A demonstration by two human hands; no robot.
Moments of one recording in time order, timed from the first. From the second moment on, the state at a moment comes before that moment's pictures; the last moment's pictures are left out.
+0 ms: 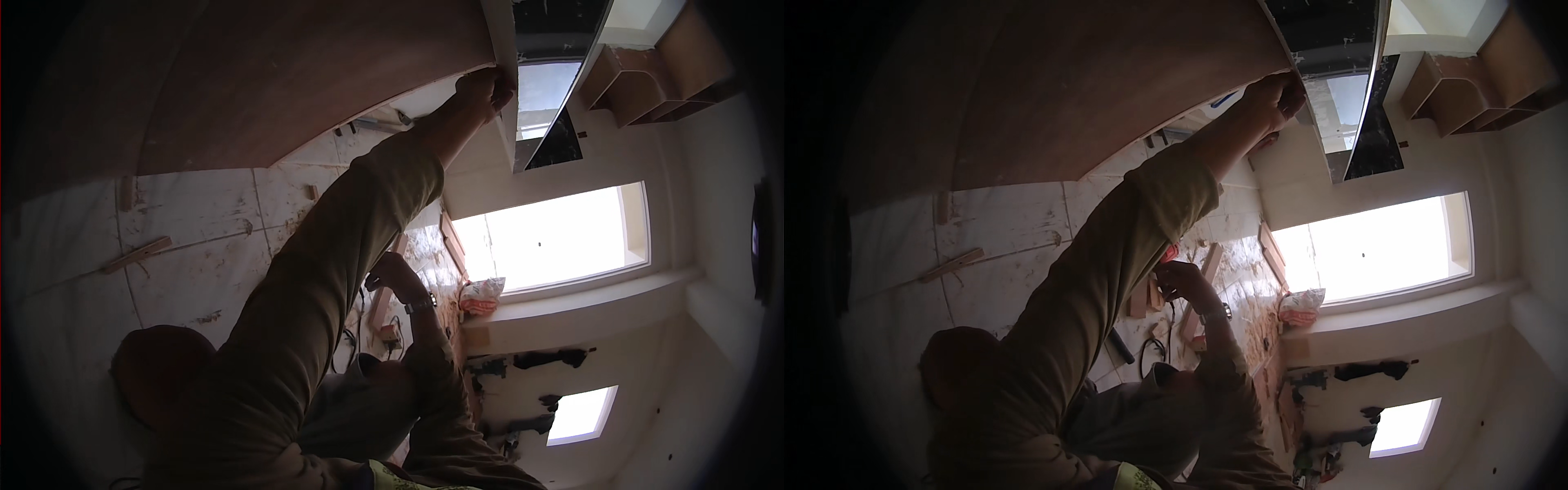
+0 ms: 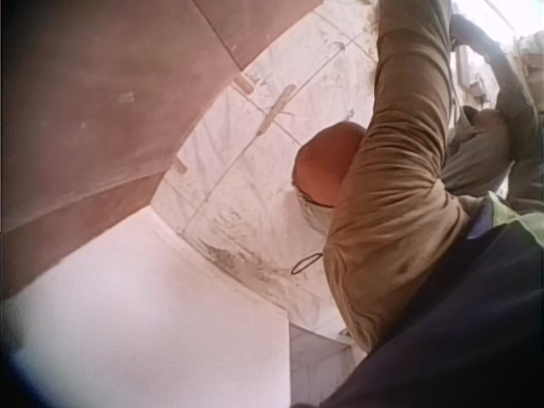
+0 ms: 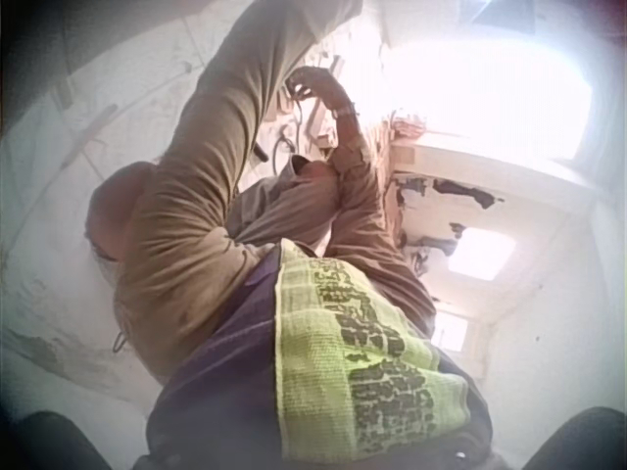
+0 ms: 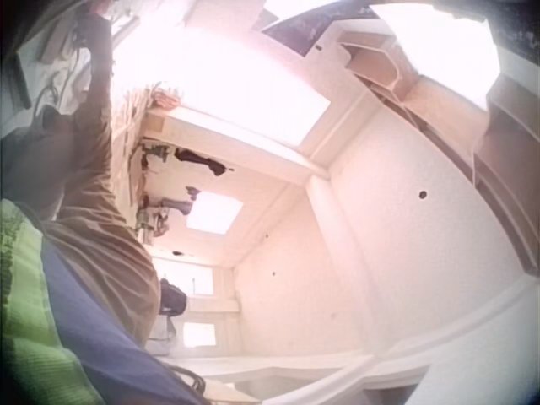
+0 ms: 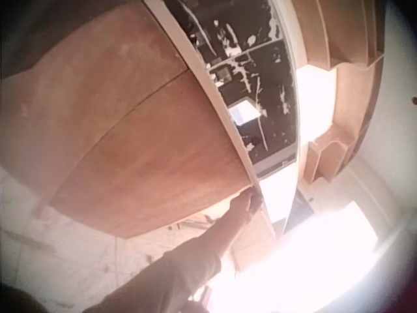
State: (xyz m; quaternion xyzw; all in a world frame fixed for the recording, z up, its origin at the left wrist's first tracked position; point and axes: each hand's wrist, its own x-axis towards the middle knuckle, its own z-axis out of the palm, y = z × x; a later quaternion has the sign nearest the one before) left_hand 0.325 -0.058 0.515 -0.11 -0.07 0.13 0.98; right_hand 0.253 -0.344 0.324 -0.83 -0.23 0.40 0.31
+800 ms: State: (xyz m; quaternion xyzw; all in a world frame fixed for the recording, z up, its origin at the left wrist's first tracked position) left_hand 0.316 -0.047 0.519 -0.17 -0.06 0.13 0.98; right_hand 0.225 -0.327 0.356 -0.82 -0.25 0.40 0.32
